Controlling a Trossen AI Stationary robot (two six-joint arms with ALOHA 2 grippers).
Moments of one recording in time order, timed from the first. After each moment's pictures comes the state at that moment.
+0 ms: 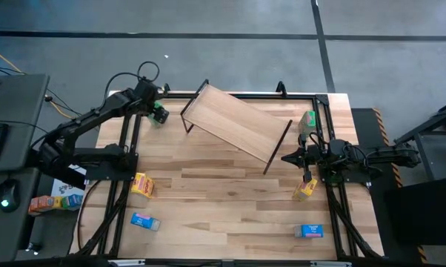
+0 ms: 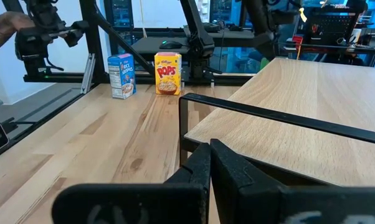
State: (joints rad) left arm 0.92 1.12 0.78 -0.74 -0.18 -0.08; right arm 0.05 0.09 0.01 0.02 0.01 -0.03
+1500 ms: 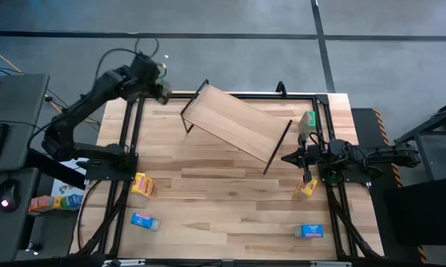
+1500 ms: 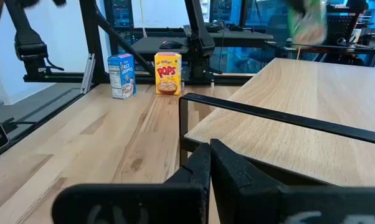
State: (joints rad) left arm 0.85 1.22 1.29 -0.97 -0.23 -0.07; right arm 0.06 0.09 0.01 0.02 0.01 -0.03
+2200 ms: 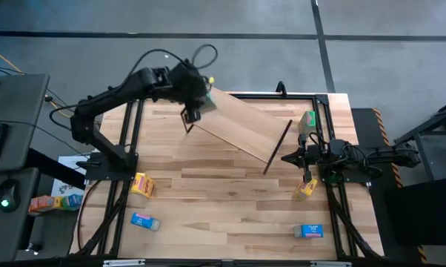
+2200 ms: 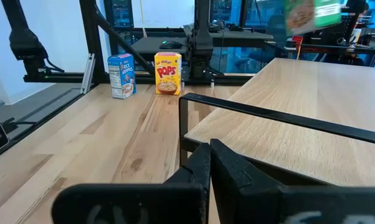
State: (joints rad) left arm 0.37 1.56 1.76 -1.11 -0.15 0.33; right arm 0.06 0.09 0.01 0.02 0.01 -0.03
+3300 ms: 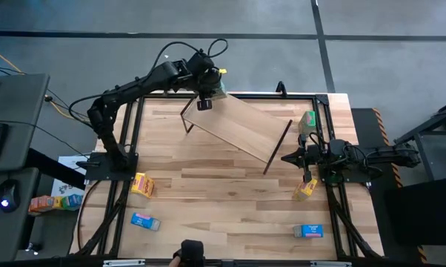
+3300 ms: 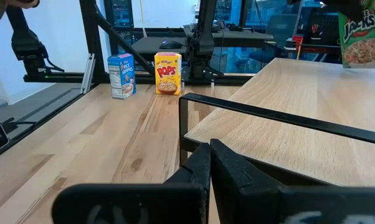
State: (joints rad) left arm 0.54 1.76 1.76 -0.87 -0.11 0.57; right arm 0.05 0.09 0.01 0.02 0.01 -0.03
